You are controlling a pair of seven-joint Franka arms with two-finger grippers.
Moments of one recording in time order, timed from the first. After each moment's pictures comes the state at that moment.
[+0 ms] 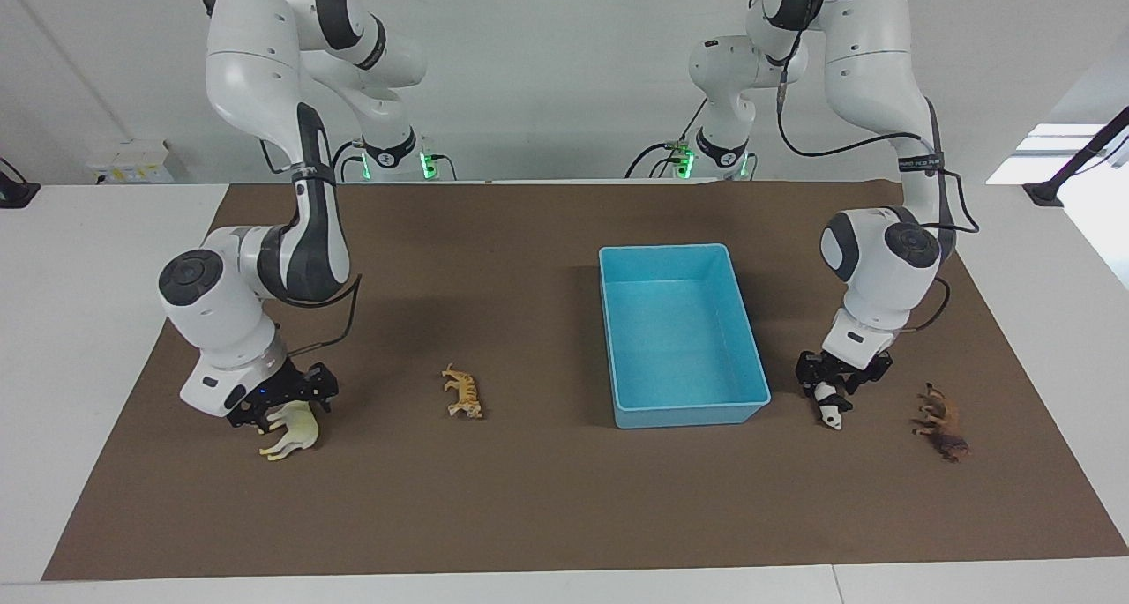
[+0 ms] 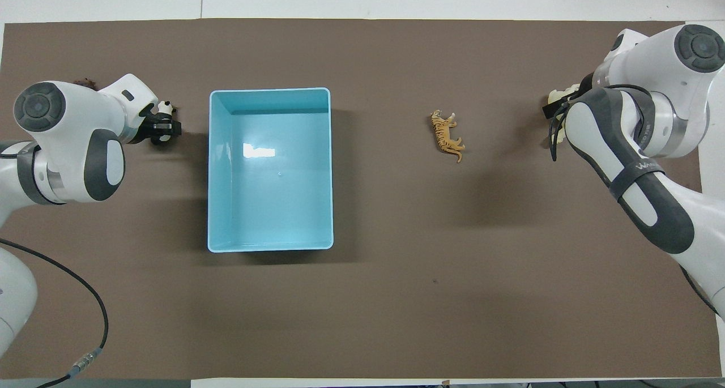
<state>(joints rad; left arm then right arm) 0.01 0.42 -0.04 -1.90 0.05 2.50 0.02 -0.07 0.53 0.01 -1.64 -0.01 2.28 -0.40</state>
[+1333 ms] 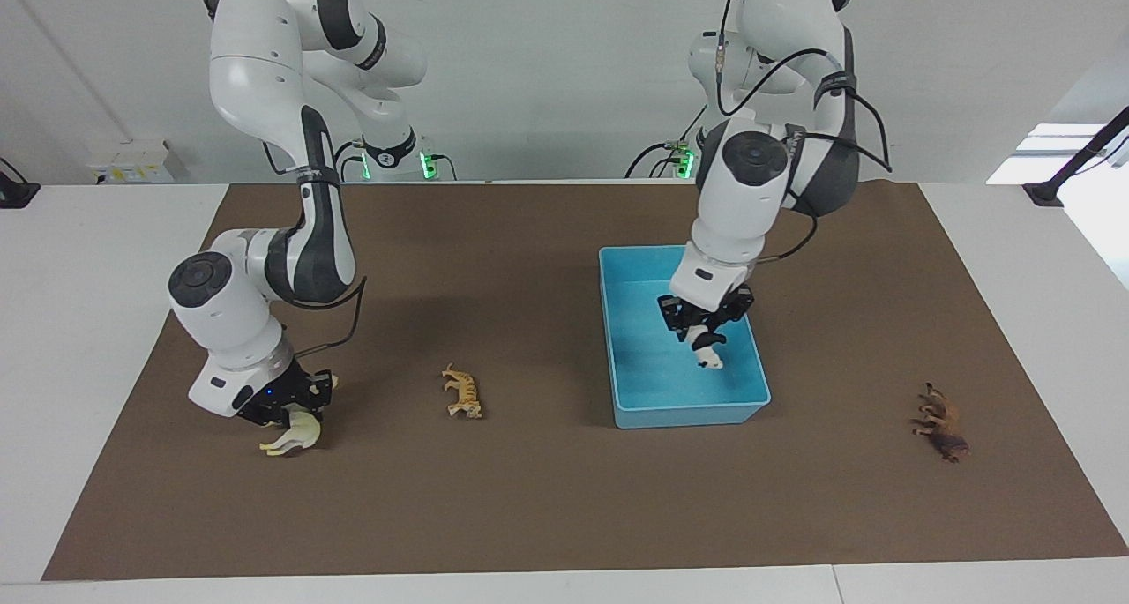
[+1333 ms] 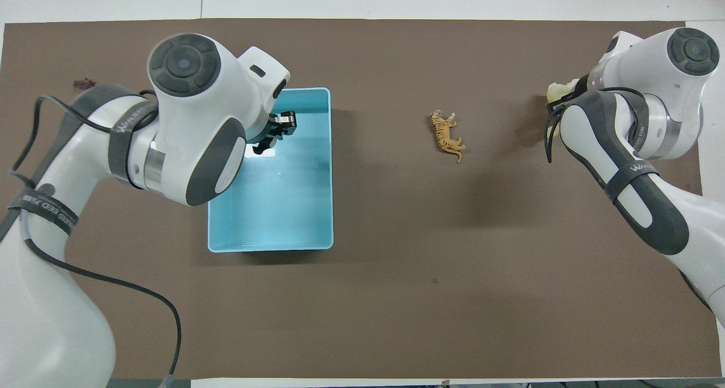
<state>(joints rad) -0.41 0.31 -0.06 -1.66 0.05 2.02 -0.53 -0.05 0.53 0.01 -1.63 -0.01 2.27 -0.39</state>
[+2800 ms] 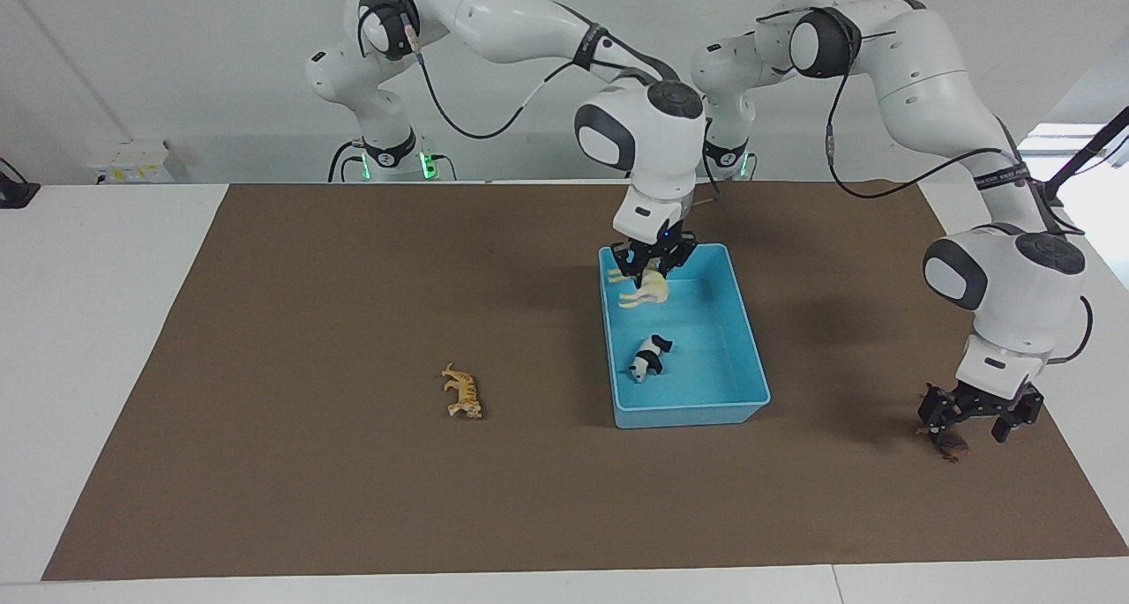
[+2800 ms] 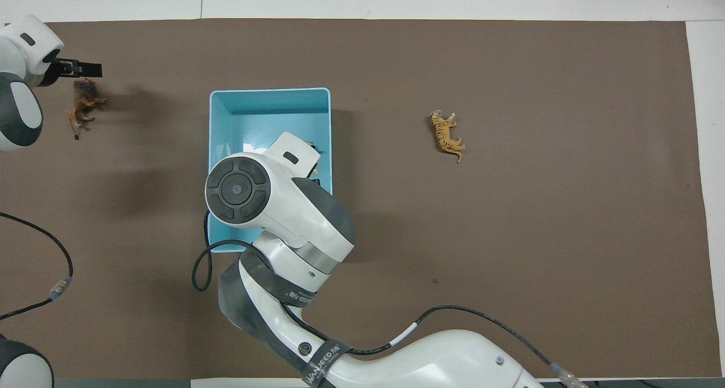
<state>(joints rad) 0.18 0.69 -0.02 -1.38 0.03 2.49 0.28 0.81 0.68 0.02 -1.23 -0.05 2.01 0.71</state>
